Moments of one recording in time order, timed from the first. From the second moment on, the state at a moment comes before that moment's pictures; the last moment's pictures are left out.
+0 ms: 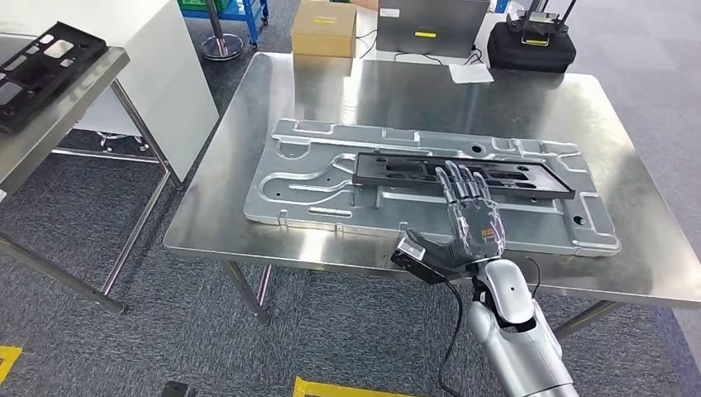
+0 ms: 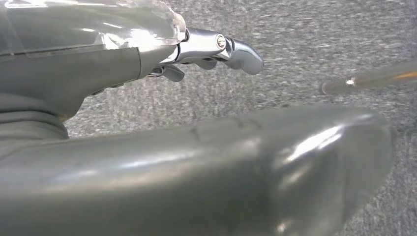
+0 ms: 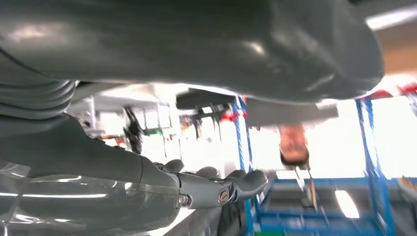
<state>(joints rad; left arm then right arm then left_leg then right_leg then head) -0.13 0.01 1.04 -0.25 -1.10 -0.09 -0.59 -0.30 -0.09 0.28 -1.31 1.32 -0.39 -0.06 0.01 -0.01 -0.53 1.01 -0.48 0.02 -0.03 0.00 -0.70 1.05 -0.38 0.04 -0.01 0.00</state>
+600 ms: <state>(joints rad) -0.07 -0.01 1.09 -0.25 -1.05 -0.08 -0.62 0.14 0.00 0.33 -1.80 0.96 -0.61 -0.25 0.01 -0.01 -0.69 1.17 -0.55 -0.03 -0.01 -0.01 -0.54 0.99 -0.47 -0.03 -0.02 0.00</state>
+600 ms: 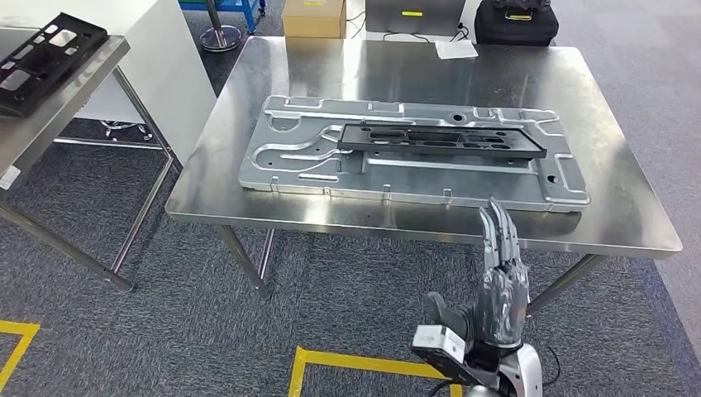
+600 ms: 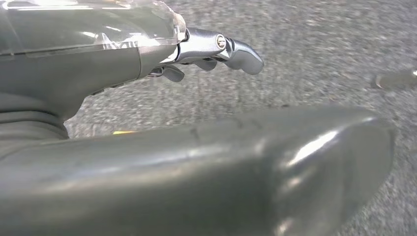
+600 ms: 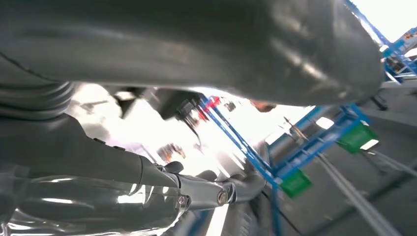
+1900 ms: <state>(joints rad) -0.05 -0.06 1.29 -0.25 -1.10 0.03 -0.48 0.03 0.27 -1.05 -0.34 0.94 -0.36 -0.09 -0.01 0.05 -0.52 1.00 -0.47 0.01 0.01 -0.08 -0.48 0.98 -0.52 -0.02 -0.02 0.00</state>
